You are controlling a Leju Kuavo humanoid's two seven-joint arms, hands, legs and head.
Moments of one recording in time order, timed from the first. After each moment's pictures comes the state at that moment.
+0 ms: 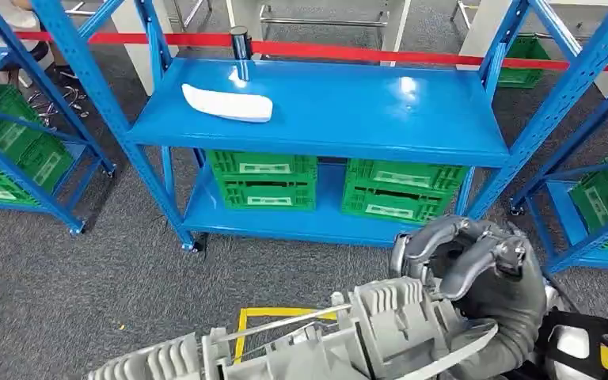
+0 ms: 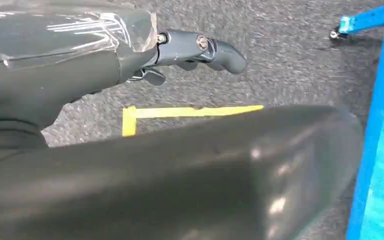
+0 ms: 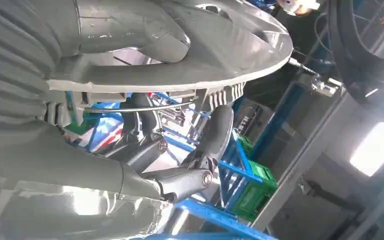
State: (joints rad) left arm 0.11 -0.35 1.24 -1.12 -0.99 -0.74 -0.36; right arm -0.19 -0.20 0.35 -2.15 -0.38 0.44 -0.33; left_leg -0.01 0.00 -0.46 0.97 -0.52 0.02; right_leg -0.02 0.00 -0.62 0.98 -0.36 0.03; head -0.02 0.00
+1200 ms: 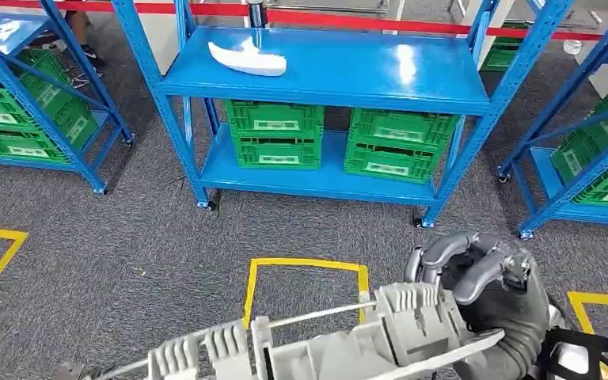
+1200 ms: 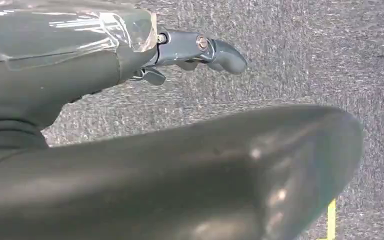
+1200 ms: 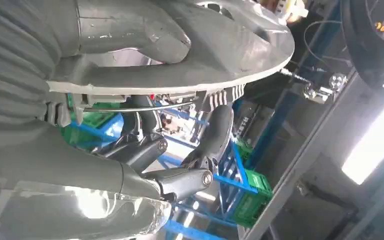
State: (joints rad) left arm 0.09 -0.26 1.20 -1.09 -1.08 -0.72 -0.38; right arm -0.06 -0.13 0.23 -2.13 -0.35 0.56 -0.36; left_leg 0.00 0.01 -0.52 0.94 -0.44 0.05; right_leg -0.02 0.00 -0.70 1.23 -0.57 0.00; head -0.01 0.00
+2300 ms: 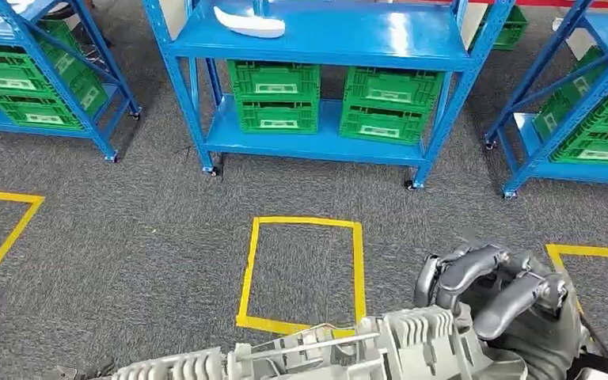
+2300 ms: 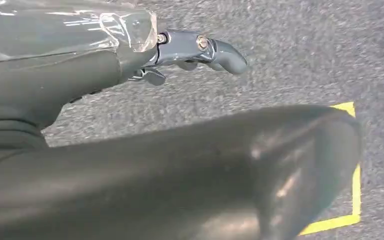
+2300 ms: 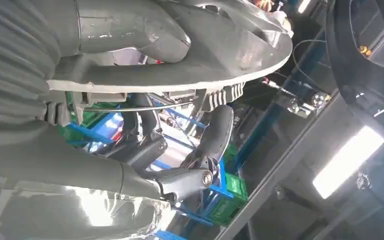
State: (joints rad) left arm 0.07 -0.35 1.29 -1.22 -1.18 -0.82 -0.49; right arm -0.05 -0.10 0.22 -2.25 -0.28 0.52 -0.33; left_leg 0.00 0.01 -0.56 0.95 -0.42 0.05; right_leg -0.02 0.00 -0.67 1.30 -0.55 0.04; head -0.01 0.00
